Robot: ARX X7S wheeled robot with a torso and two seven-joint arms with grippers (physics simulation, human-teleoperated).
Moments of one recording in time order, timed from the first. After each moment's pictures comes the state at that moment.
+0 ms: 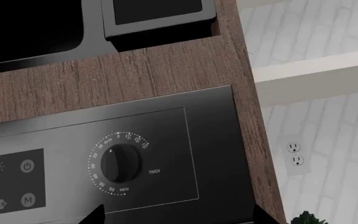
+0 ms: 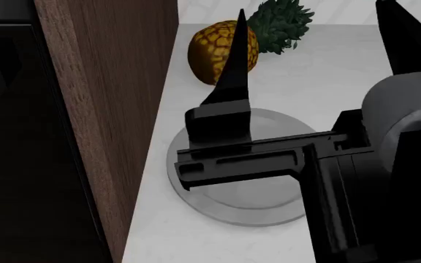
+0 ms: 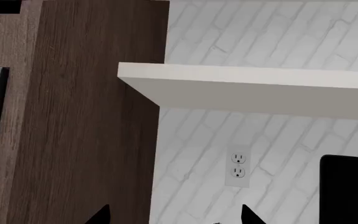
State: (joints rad) left arm -2.36 -1.02 2.23 1.05 -1.26 0.17 -1.57; right arm 2.30 1.01 -2.27 -0.89 1.27 -0.38 1.31
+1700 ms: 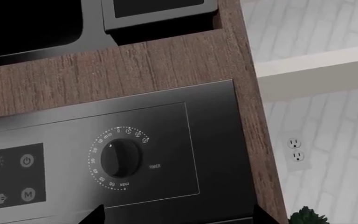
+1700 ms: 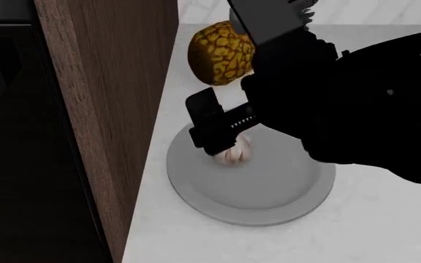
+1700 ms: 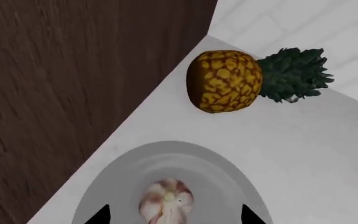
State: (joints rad) left arm -2.35 -1.02 2.23 1.05 -1.28 0.17 -1.57; right arm 2.12 0.57 -2.09 0.13 2.01 0.41 0.29
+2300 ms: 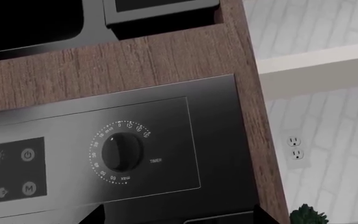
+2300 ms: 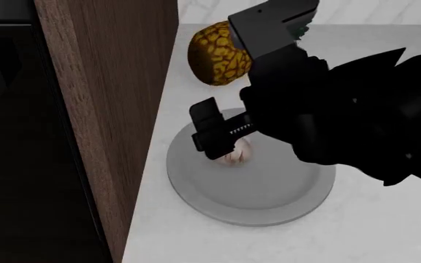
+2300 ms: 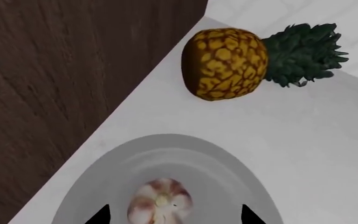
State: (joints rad) left arm -2.35 -1.03 2.28 1.05 -1.23 0.20 -1.57; right arm 2.00 0.49 -2.09 0.28 1.99 0.40 0.25
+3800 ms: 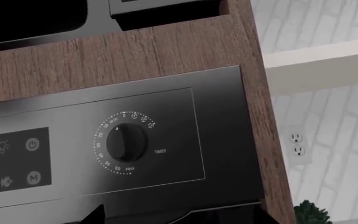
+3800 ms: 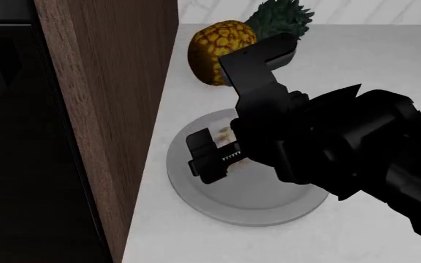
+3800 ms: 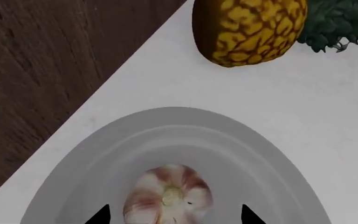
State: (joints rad) left arm -2.35 -1.04 2.35 1.05 -1.18 0.23 -1.57; right arm 1.83 0.39 -2.10 0.46 1.95 0.39 0.19
